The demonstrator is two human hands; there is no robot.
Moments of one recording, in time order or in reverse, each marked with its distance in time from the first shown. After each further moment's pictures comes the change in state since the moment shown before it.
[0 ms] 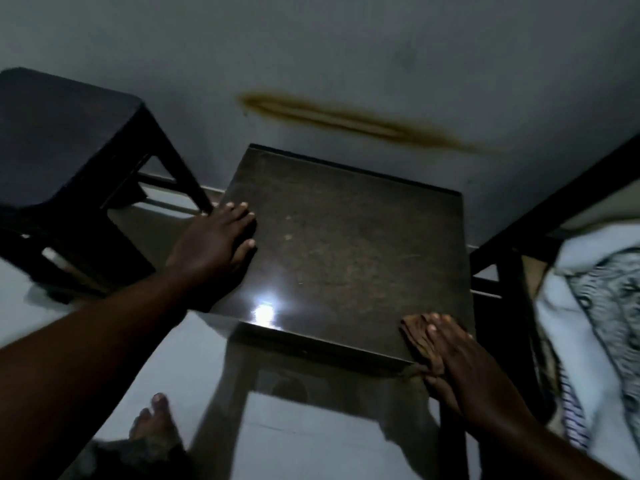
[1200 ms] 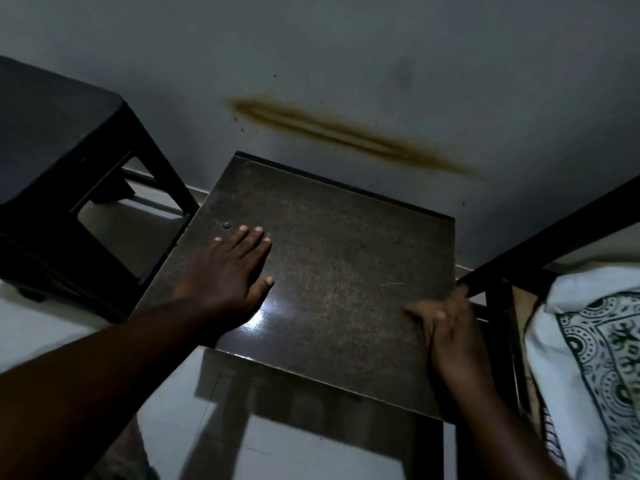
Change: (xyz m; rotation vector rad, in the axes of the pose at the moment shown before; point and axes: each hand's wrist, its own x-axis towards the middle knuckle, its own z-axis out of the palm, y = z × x) left_hand -0.001 0.052 0.020 0.022 -0.116 -0.096; right_hand 0.091 0.030 -0.006 0.470 0.260 0.628
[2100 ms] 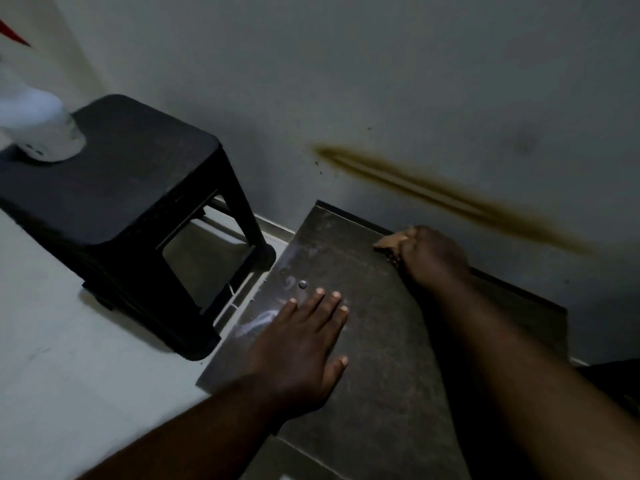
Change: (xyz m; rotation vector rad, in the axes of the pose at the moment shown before) left_hand 0.003 -0.006 0.001 -0.048 -0.010 -0.004; right_hand 0.194 -0.202 0.115 -0.445 -0.130 -0.318
